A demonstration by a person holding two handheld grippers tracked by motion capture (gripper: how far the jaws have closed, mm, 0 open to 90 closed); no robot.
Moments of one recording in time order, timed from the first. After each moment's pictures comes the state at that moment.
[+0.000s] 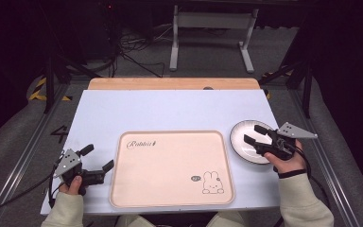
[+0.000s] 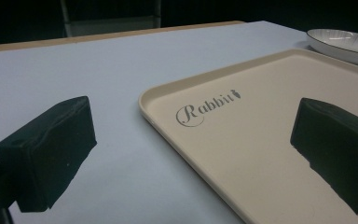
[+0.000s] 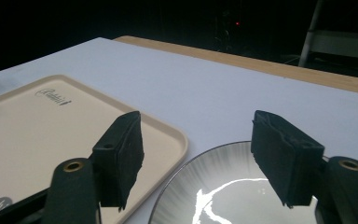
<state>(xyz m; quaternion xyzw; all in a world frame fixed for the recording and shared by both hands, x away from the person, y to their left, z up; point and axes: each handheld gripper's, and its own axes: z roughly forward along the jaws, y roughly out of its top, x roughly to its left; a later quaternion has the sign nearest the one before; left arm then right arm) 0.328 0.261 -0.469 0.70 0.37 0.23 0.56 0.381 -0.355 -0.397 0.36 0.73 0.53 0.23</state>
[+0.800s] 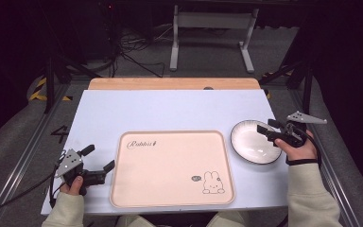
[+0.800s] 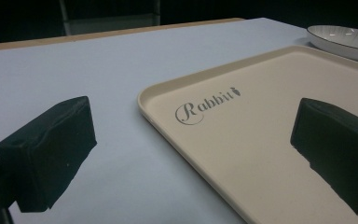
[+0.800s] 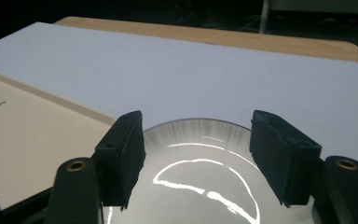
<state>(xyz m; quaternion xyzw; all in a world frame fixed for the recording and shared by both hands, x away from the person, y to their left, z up) 0.329 0.261 -0.470 0.71 0.37 0.23 0.56 0.410 -0.392 -0.388 0.46 0.72 0.47 0.22</state>
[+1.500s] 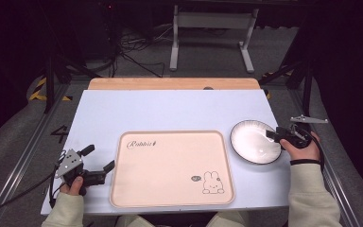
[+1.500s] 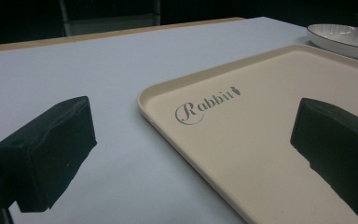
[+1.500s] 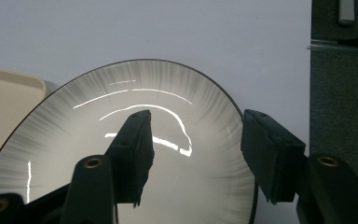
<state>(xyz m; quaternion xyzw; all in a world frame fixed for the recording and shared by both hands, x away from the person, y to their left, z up) 0.328 0.260 -0.470 0.71 0.37 0.24 0.55 0.419 -0.424 -0.411 0.54 0.72 0.38 0.20</state>
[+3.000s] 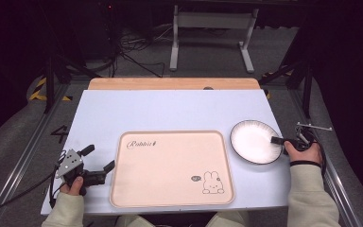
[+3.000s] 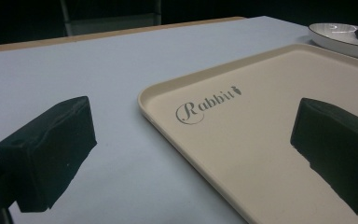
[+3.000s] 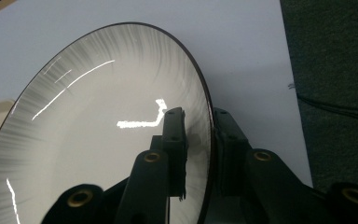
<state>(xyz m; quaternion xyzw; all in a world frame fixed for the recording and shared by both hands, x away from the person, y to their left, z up) 0.328 0.260 -0.470 0.71 0.37 0.24 0.55 0.418 -0.447 -0.441 0.67 0.62 0.39 0.10</state>
